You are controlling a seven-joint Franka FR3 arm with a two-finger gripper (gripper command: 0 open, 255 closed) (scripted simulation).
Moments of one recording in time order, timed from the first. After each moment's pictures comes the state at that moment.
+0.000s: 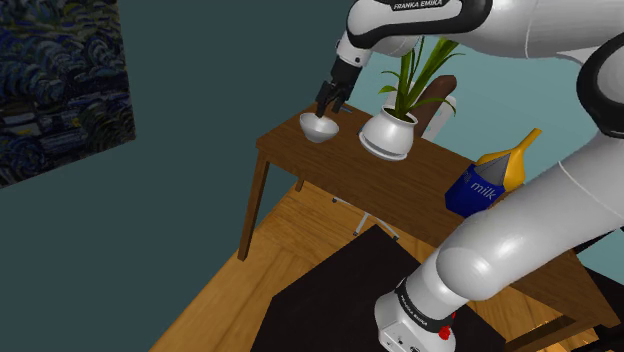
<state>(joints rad) -0.05 -0.18 -0.08 -2.10 0.03 1.98 -0.31</state>
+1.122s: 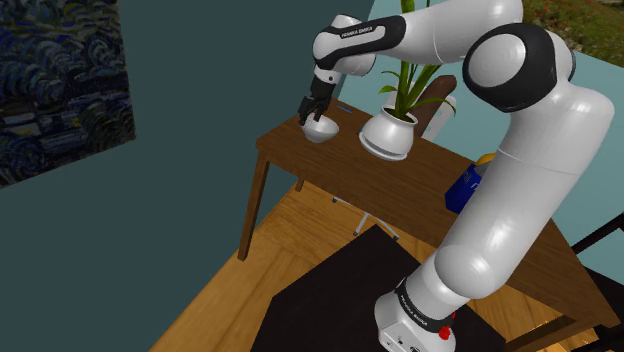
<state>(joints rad) -0.09 0.22 -0.12 -1.84 0.08 2.09 -0.43</state>
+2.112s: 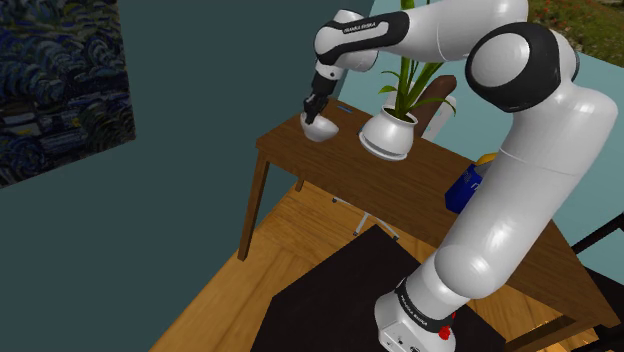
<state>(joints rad) -0.09 0.21 -0.12 -1.82 0.08 2.07 -0.43</state>
